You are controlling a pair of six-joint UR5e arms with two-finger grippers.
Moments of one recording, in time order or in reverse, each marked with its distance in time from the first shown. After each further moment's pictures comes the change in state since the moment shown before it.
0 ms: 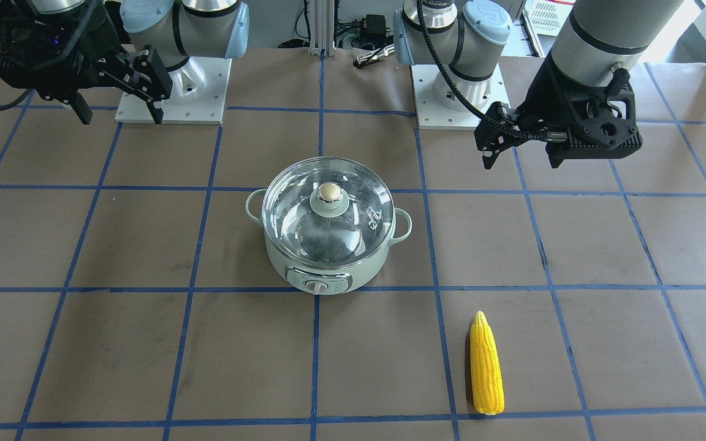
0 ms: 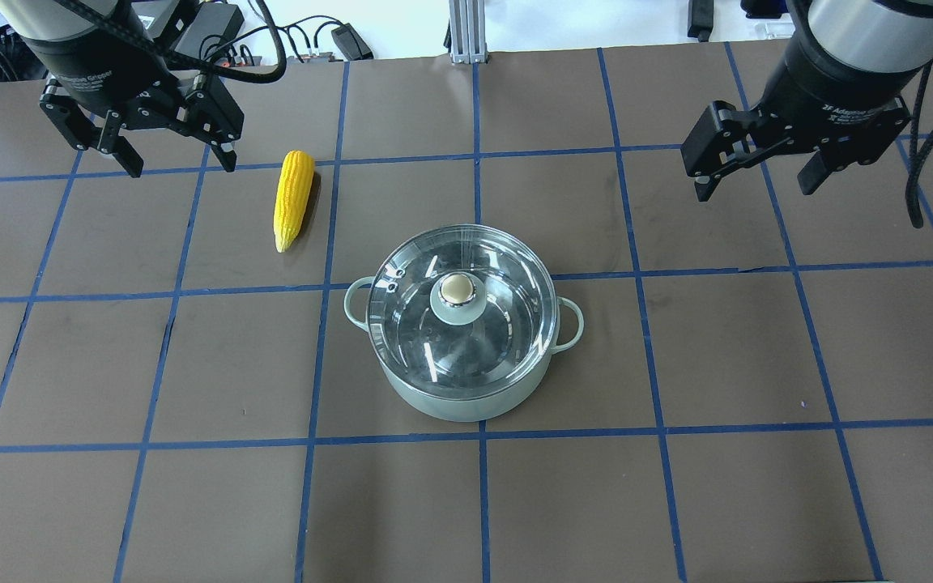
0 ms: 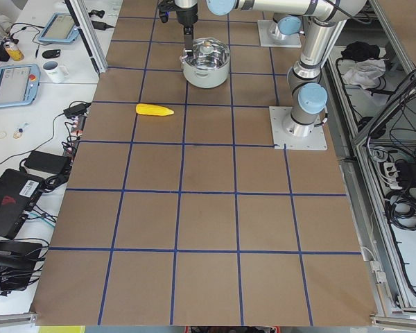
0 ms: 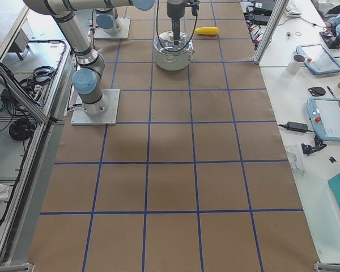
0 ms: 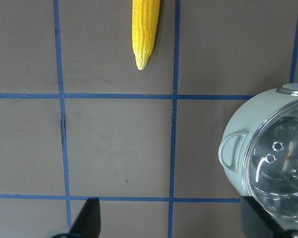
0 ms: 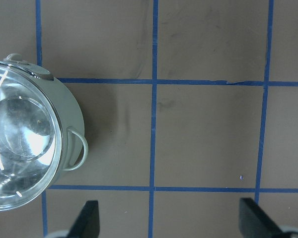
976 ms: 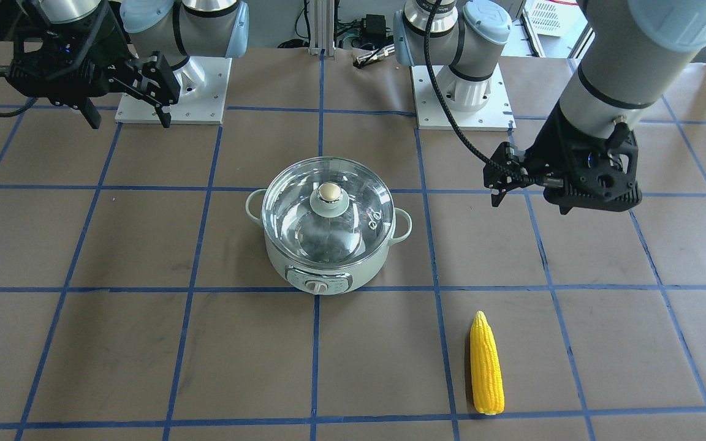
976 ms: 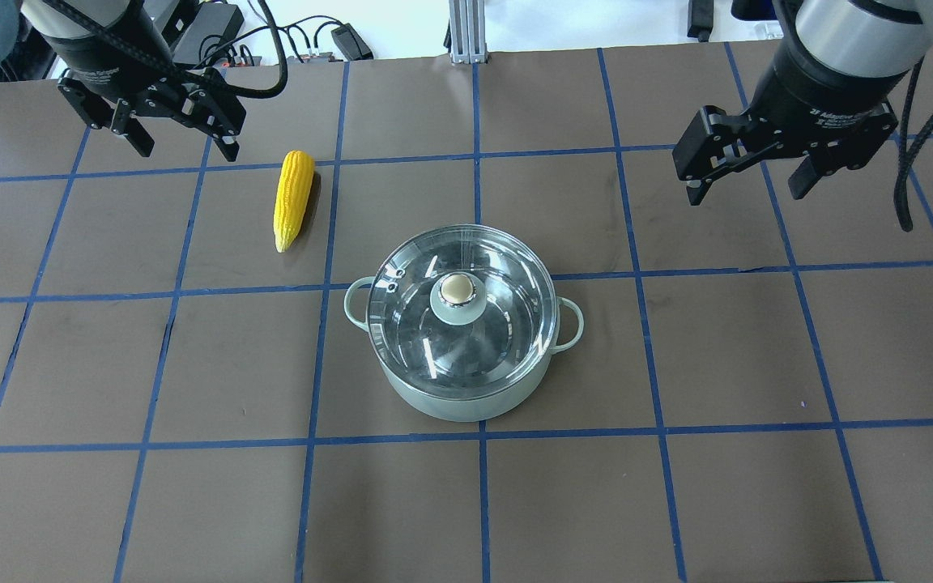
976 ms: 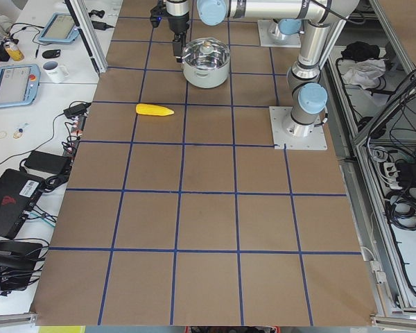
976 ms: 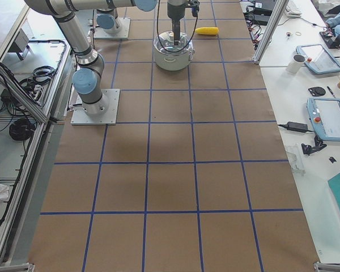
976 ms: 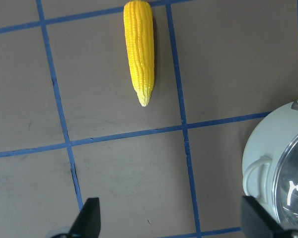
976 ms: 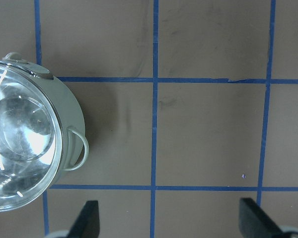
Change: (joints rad) left arm 0.020 -0.080 -0.005 0.134 0.003 0.184; right arm 0.018 0.014 0.003 0.000 0.004 0.014
